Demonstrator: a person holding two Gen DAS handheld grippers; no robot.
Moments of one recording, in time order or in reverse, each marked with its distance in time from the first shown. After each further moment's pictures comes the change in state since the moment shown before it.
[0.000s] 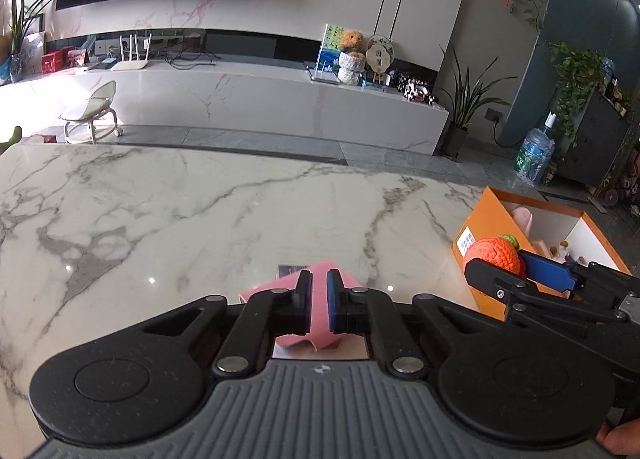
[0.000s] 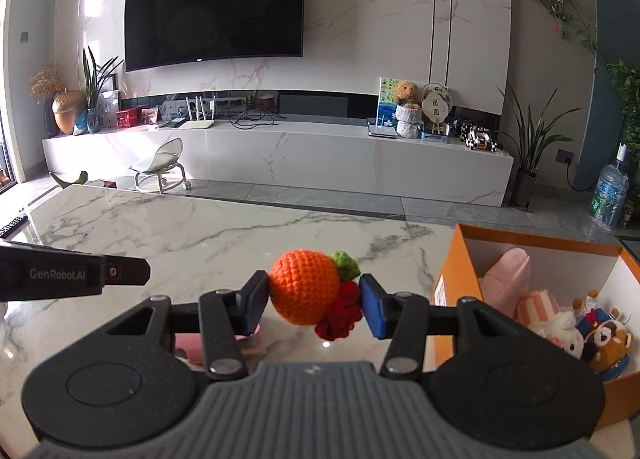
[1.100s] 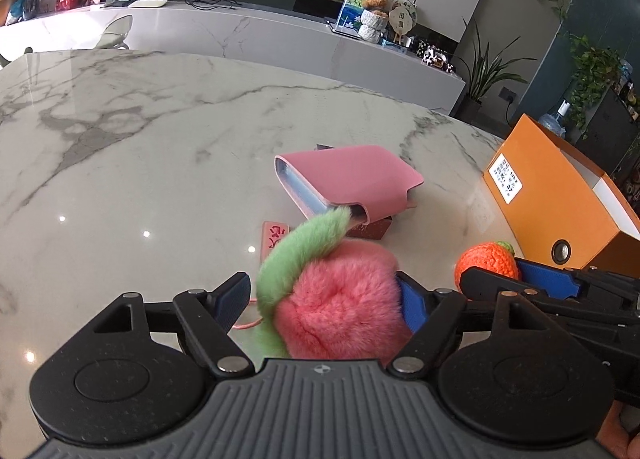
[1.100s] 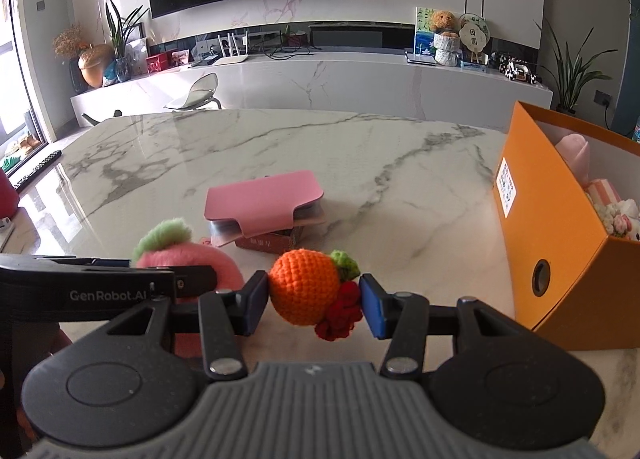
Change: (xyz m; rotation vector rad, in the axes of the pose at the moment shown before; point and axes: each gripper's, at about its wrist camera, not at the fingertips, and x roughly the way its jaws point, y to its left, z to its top) left arm 0.028 0.039 -0.080 -0.079 0.075 -0.007; right arm 0.019 0.024 -0.066 0.003 0.182 0.110
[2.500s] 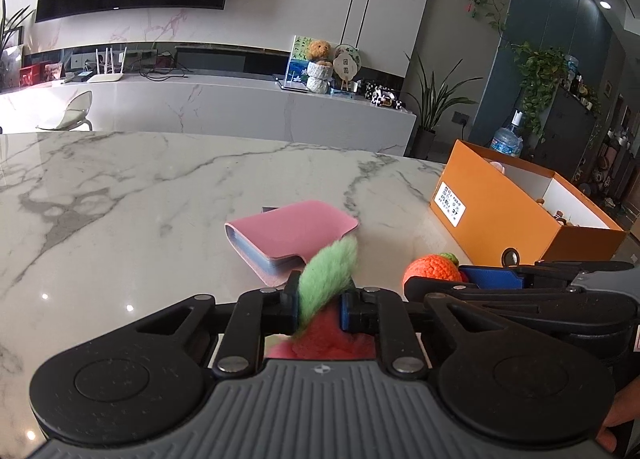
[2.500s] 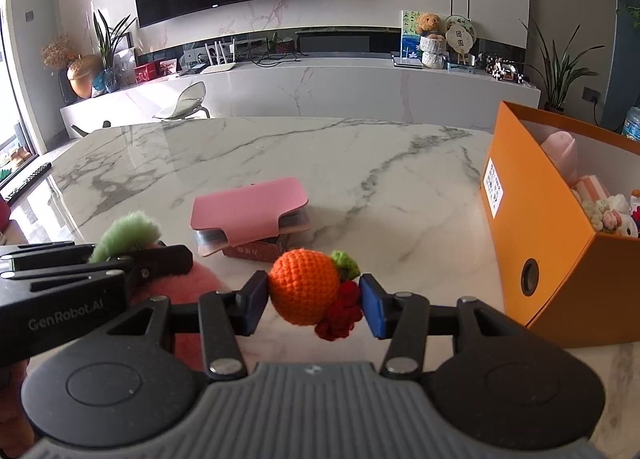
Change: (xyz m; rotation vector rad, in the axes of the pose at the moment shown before) left arm -0.038 -0.030 -0.001 0.159 -0.184 -0.082; right arm -0.010 -0.005 0.002 0.026 -0.041 -0.028
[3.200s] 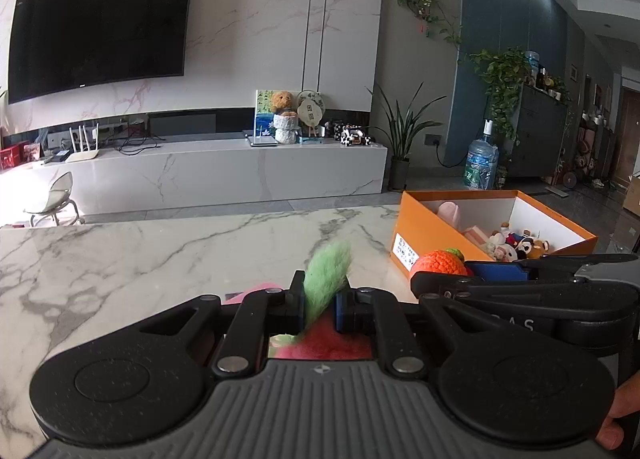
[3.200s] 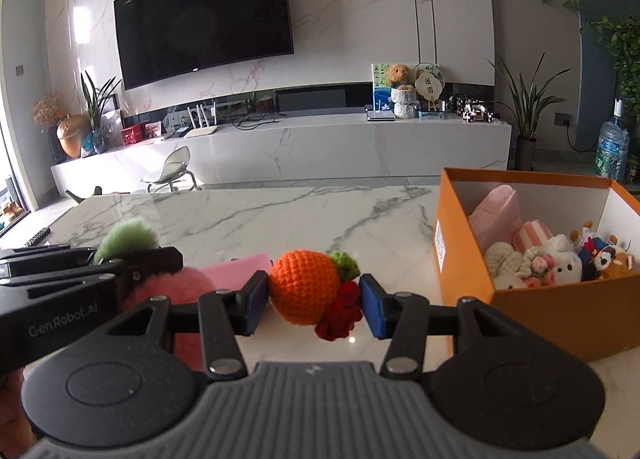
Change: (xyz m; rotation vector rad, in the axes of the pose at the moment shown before) left arm -0.027 -0.060 0.045 0.182 -0.130 -0.026; right arm -0.065 -0.034 0.022 0.083 -0.181 -0.046
